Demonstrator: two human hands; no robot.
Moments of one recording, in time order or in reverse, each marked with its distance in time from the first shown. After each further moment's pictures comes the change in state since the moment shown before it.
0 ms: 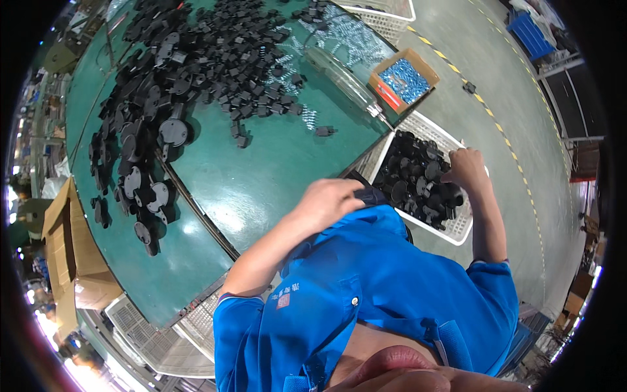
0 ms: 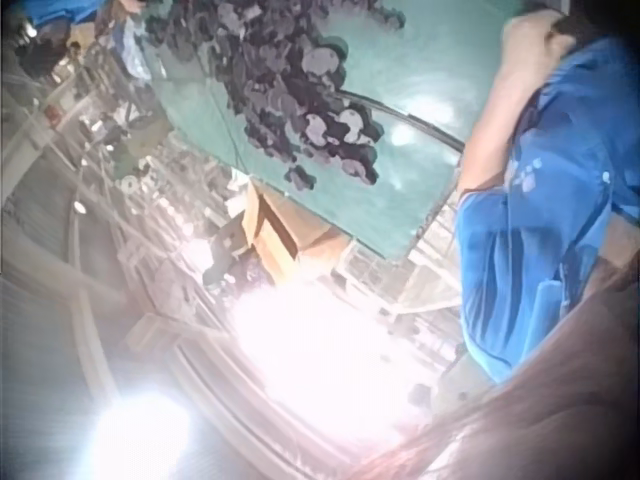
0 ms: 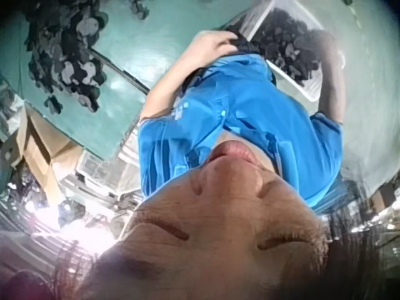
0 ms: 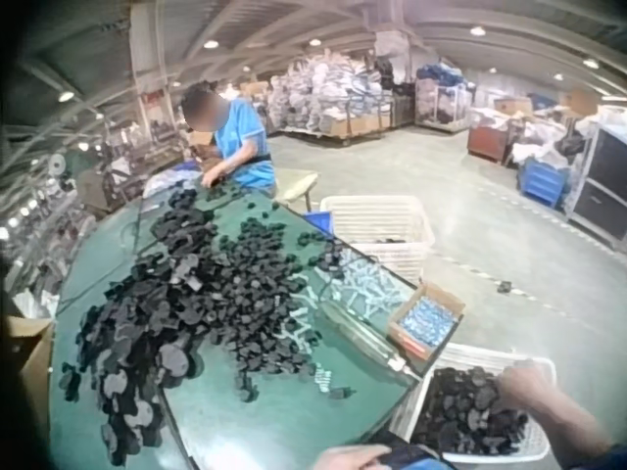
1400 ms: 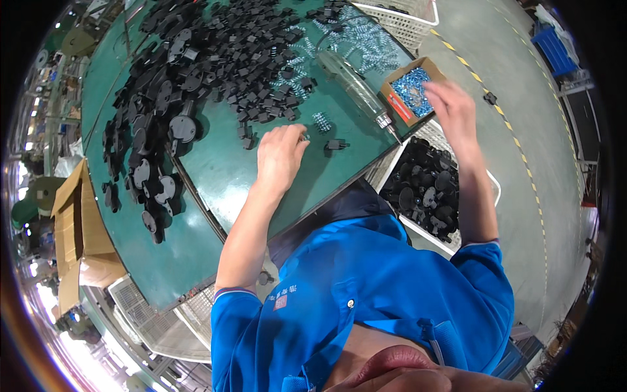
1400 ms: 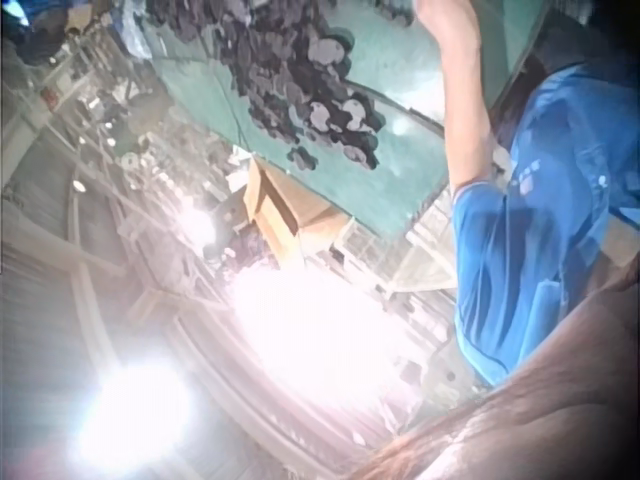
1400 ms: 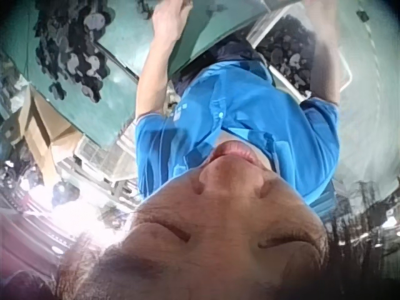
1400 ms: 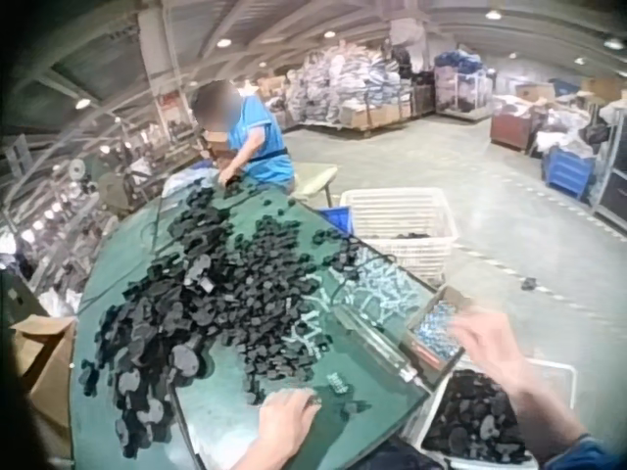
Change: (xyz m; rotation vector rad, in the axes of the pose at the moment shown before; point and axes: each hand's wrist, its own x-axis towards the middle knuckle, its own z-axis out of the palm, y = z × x) left_hand 0.033 -0.045 -0.068 0.597 0.524 -0.058; right_hand 0.091 -0.025 -0.068 0.780 1.162 -0.457
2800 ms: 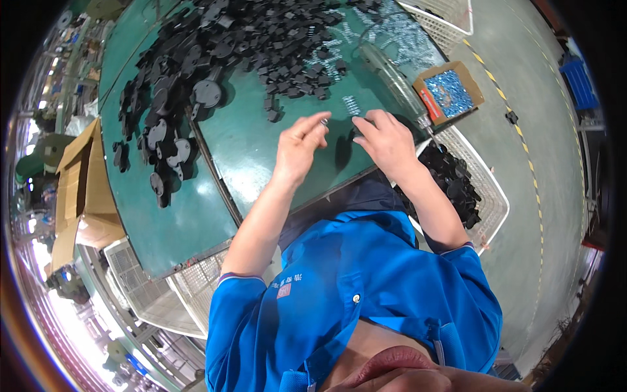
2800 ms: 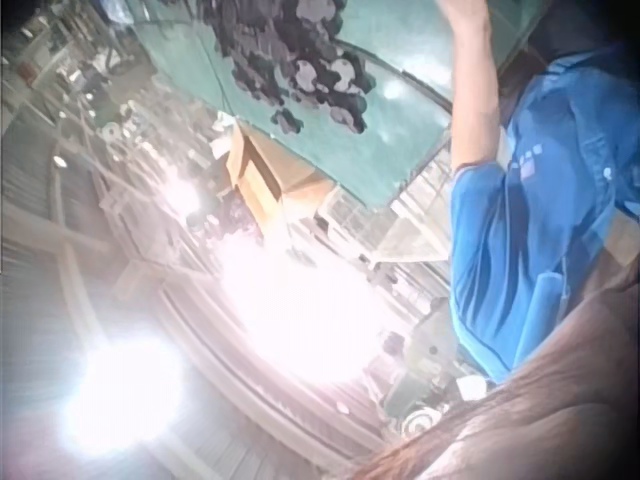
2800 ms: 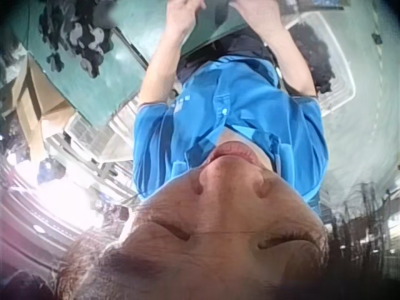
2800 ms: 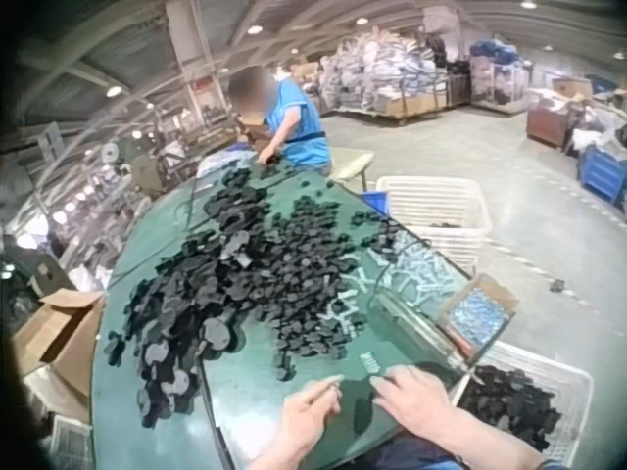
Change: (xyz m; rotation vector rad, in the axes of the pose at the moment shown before) left_hand -0.034 0.009 -0.006 -1.013 0.052 -0.535; right_hand -0.037 -0.118 0.095 0.104 -0.200 -0.203
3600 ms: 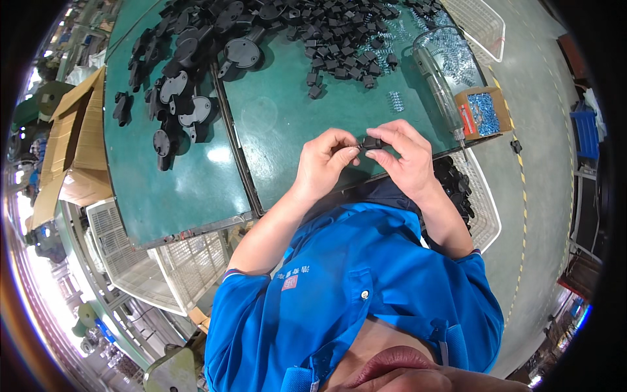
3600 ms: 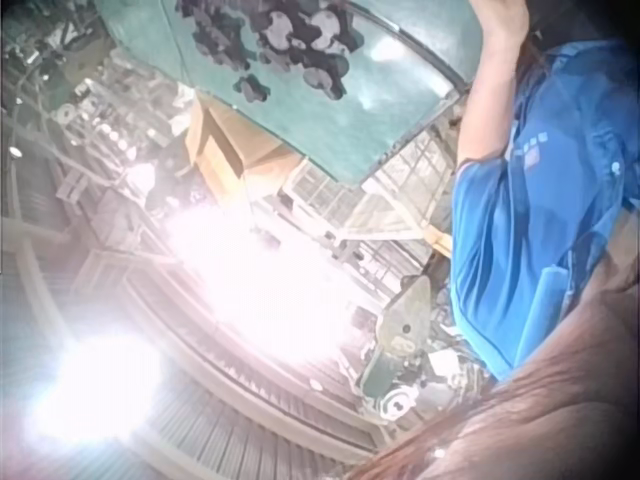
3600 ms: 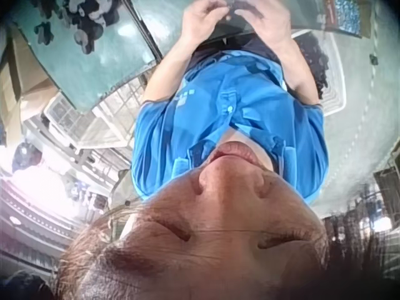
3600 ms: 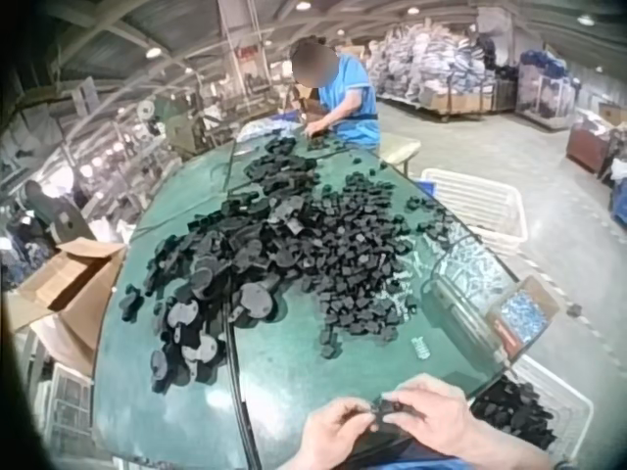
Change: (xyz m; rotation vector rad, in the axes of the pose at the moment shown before) left_hand -0.061 -0.006 -0.023 -0.085 0.023 0.101; right_hand 0.021 -0.065 -0.001 0.638 -0.085 0.013
